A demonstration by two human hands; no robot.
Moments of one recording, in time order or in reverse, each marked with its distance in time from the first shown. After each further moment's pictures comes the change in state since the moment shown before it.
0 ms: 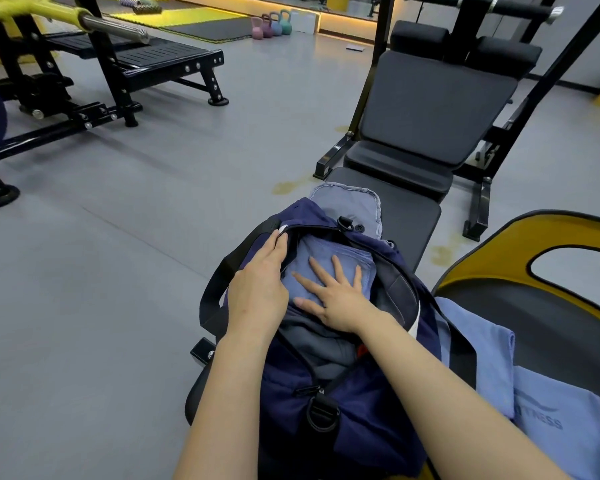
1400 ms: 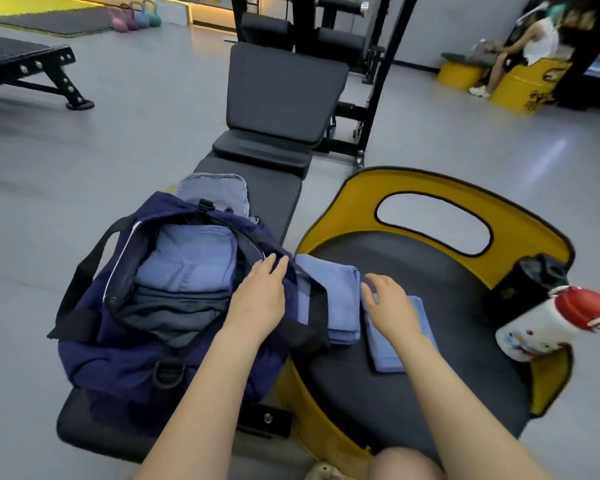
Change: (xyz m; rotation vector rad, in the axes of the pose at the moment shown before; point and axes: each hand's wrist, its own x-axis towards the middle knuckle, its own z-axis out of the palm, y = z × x) left_hand -0.067 0.133 0.106 0.157 -0.377 0.394; right_hand -0.237 0.164 0.027 0.377 0.474 0.702
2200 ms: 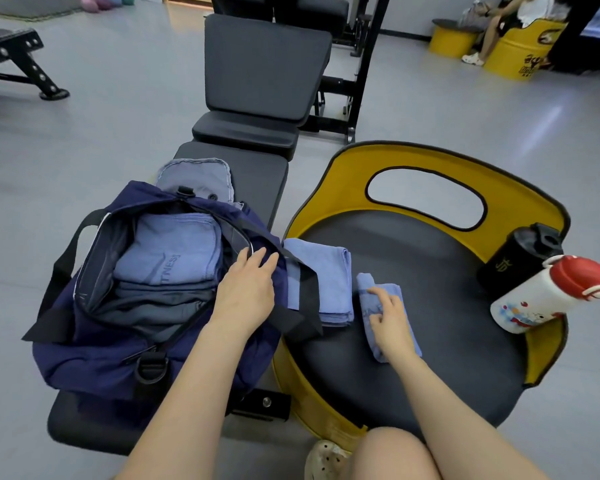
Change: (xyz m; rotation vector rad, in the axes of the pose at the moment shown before) left_hand 0.003 0.000 0.012 0.190 -0.032 0.040; right_hand -0.026 0.061 0.056 0.298 -0.007 0.233
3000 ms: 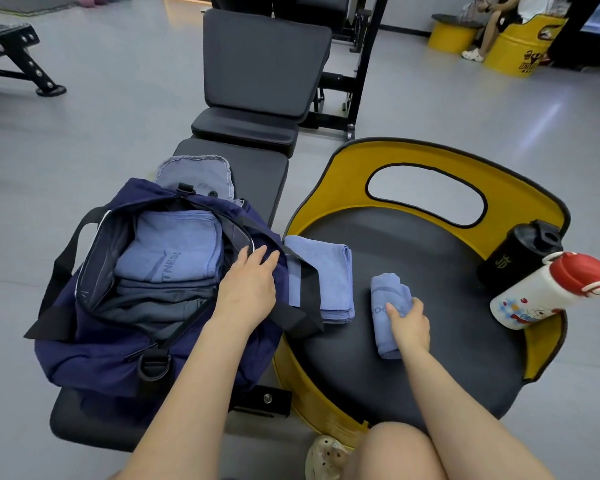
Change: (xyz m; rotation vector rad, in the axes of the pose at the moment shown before) left_hand 0.001 -0.002 0.002 -0.031 -0.014 -0.017; right_hand 0.012 0.022 -0.006 0.136 0.138 0.473
